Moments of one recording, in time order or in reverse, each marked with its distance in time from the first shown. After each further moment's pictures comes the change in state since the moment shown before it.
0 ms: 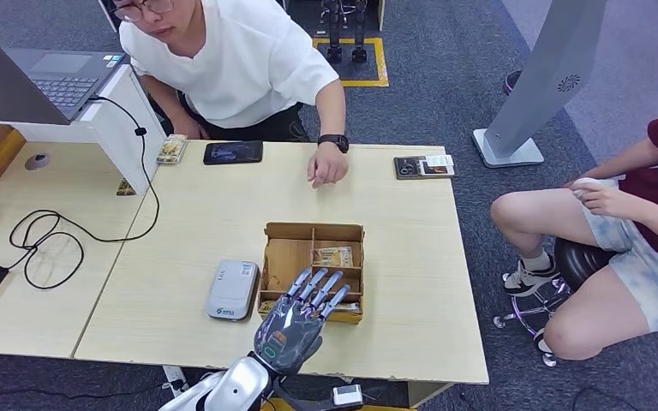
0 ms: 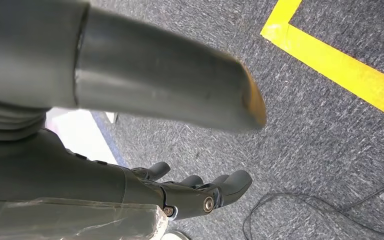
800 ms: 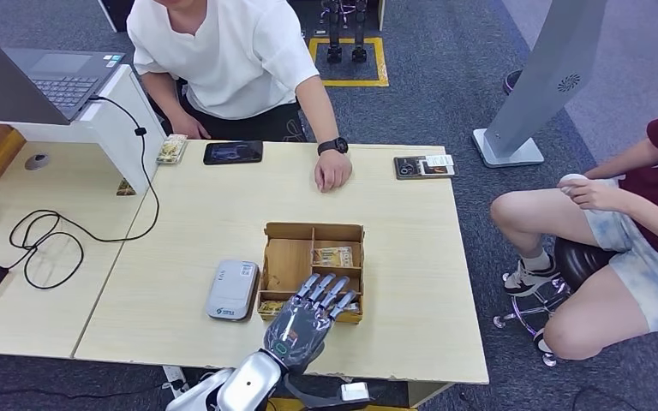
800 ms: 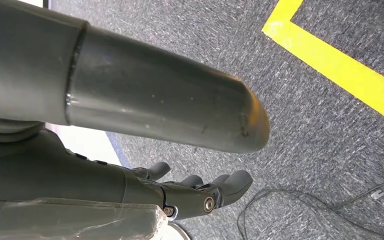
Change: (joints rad) left arm -0.031 -0.041 -0.014 0.068 0.024 -0.116 0.000; right arm -0.015 0.006 0.047 -0.002 -0.001 0.021 0.022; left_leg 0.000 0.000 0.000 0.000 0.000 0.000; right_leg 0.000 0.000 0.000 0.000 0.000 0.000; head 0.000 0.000
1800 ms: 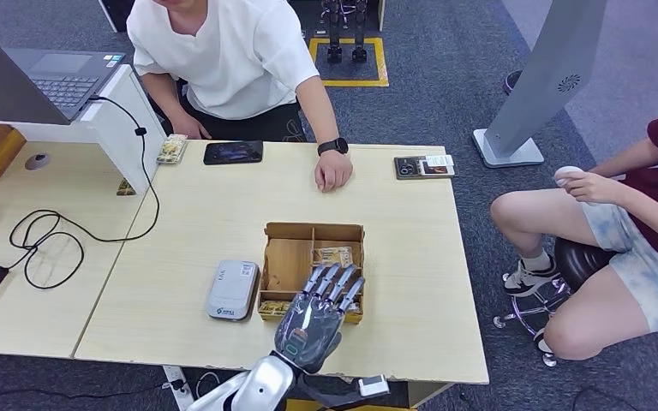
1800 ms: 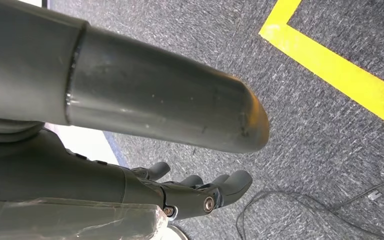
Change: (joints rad) left arm 0.012 -0.079 0.006 0.029 -0.045 0.130 0.076; right arm 0.003 0.006 0.064 -0.002 -0.070 -0.004 0.015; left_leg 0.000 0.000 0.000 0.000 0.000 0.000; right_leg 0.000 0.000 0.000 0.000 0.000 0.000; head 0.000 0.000
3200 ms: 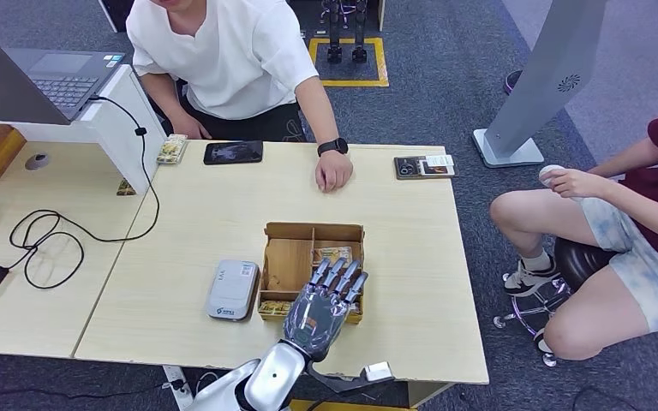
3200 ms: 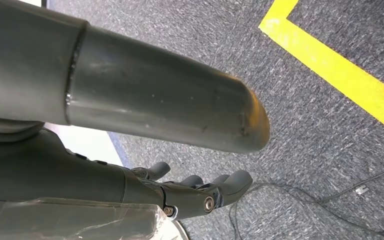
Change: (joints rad) left arm -0.064 -0.056 0.000 0.128 -0.024 -0.070 0.041; right arm -0.015 0.000 0.073 -0.007 -0.017 0.018 0.025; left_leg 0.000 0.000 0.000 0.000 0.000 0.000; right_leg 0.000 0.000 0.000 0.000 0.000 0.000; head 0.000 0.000
